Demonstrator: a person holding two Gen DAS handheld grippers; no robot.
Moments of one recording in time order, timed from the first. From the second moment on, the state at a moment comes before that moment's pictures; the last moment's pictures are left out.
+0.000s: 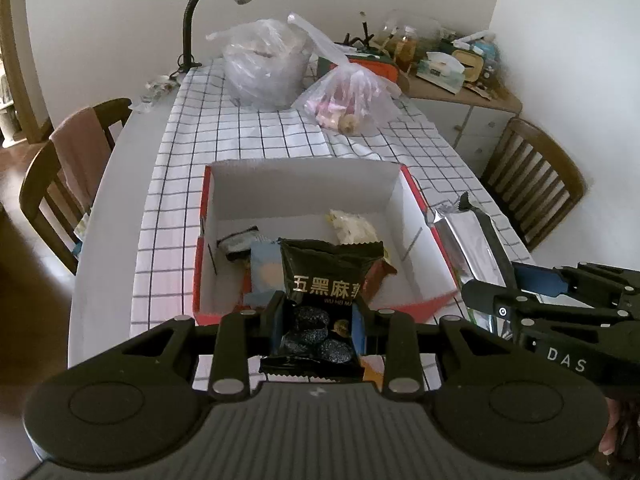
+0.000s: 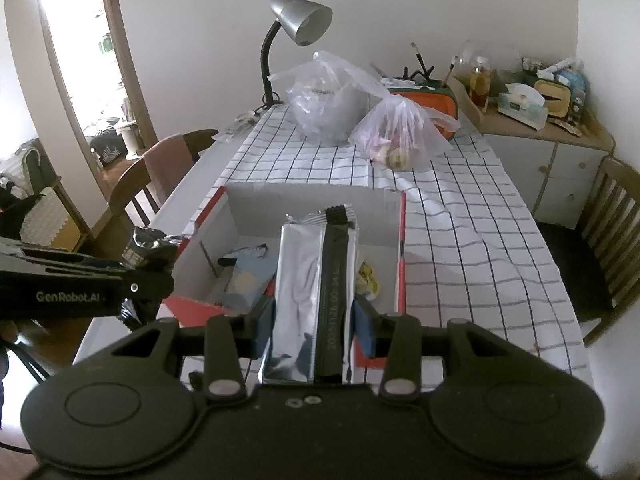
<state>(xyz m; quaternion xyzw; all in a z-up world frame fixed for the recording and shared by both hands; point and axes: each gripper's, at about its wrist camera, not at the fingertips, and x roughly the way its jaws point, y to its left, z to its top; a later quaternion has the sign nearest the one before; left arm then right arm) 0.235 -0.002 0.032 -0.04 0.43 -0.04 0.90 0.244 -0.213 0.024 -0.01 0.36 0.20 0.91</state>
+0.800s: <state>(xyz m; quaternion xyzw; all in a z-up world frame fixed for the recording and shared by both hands) 0.355 0.030 -0.017 -0.03 0.48 0.02 0.87 0.366 -0.164 -0.021 -0.08 0.40 0.21 0.89</state>
